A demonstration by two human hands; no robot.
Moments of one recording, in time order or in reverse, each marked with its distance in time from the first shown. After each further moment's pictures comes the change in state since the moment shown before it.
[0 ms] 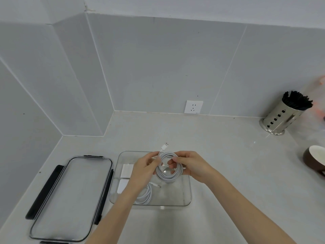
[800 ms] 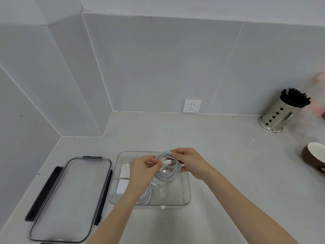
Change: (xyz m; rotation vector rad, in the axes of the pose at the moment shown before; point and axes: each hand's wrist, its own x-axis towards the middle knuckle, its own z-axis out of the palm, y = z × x) left_hand -0.002 -0.003 0.006 0.050 0.169 0.017; right_hand -0.001 -0.007 0.005 -0.147 0.079 -0.037
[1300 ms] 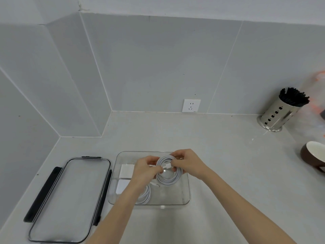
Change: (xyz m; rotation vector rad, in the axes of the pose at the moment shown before) left_hand 0.006 0.004 0.004 -0.079 -0.169 -0.239; right_hand 0.001 0.006 -0.001 -0.294 0.034 -0.087
